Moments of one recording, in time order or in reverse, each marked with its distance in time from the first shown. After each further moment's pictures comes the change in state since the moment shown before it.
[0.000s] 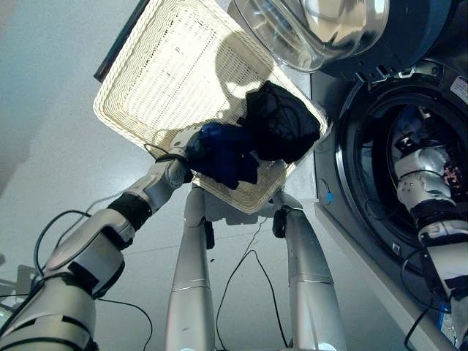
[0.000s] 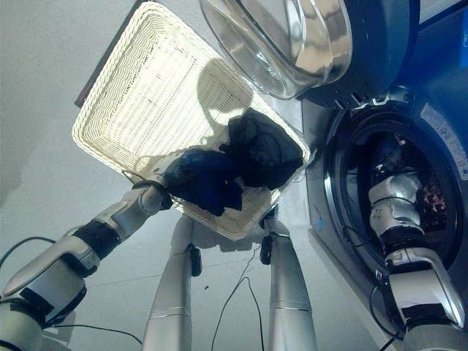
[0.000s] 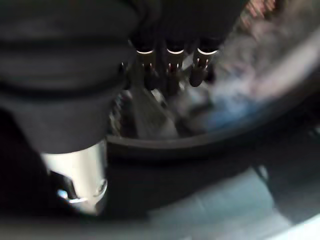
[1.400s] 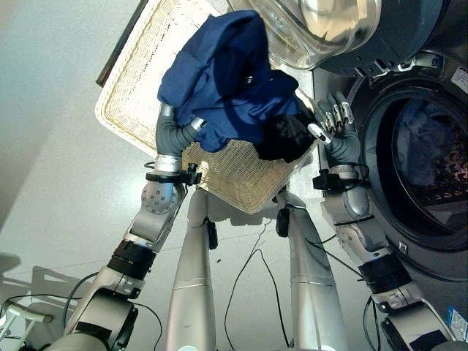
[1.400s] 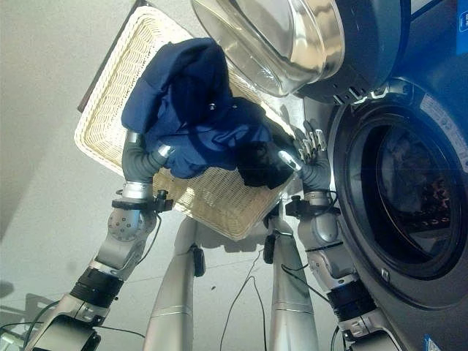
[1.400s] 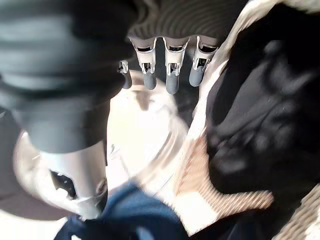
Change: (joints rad) left arm 0.331 -0.190 0.462 -0.624 -0.197 -0.544 -0.023; right arm 0.338 0.291 0.082 -0.802 -0.376 0.010 0.265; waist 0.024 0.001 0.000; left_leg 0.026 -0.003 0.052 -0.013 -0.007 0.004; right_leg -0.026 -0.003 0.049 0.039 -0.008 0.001
